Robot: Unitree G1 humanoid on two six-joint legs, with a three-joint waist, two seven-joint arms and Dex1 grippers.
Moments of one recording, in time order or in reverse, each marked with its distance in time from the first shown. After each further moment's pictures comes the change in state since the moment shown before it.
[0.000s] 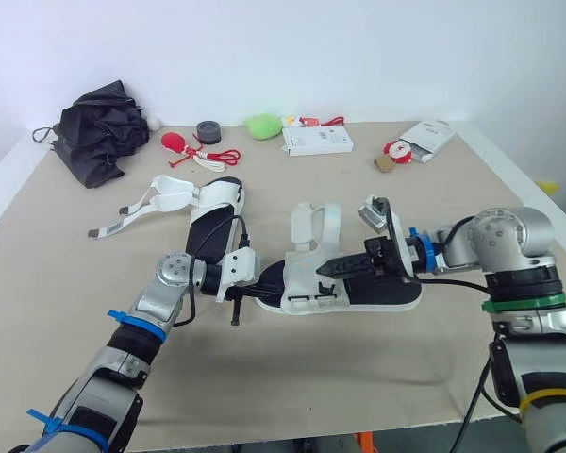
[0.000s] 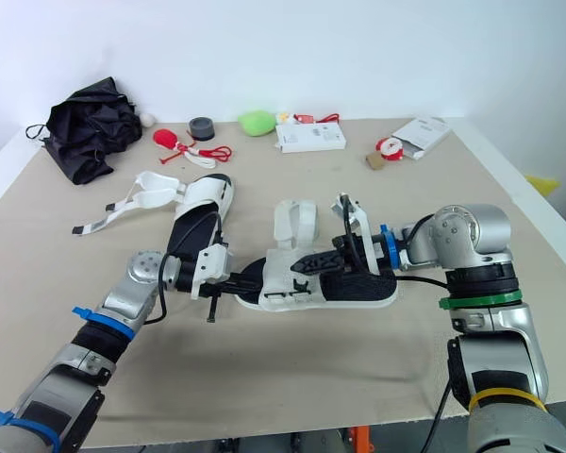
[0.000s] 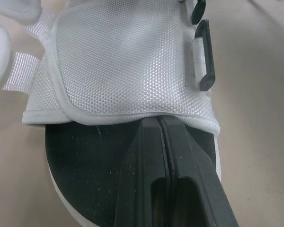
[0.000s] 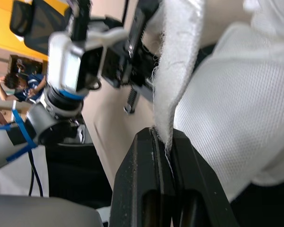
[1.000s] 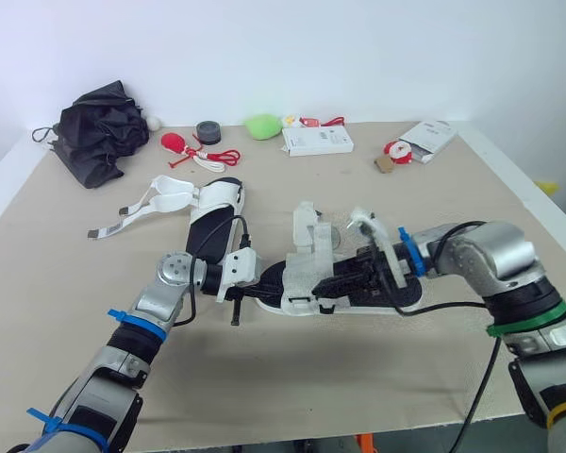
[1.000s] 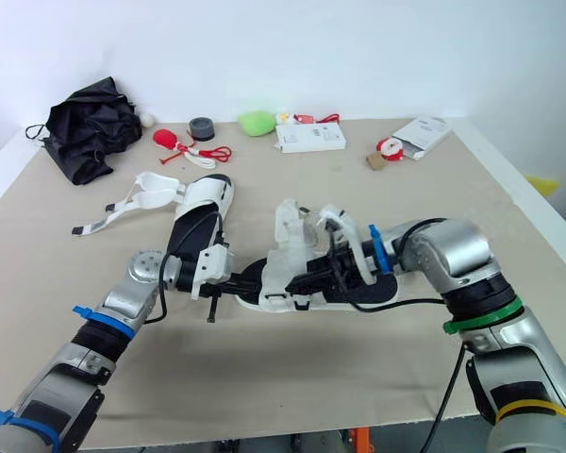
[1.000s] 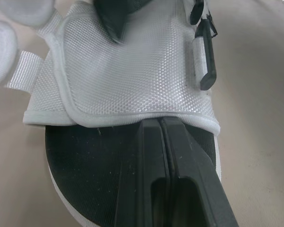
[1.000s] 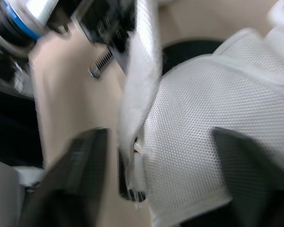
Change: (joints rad) left arm -0.002 0.001 -0.007 -0.003 0.000 0.001 -0.003; right arm 0.035 -0.110 0.189 -0.135 -0.194 -0.389 0.231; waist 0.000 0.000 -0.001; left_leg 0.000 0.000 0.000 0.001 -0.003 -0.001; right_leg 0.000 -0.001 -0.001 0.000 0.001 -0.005
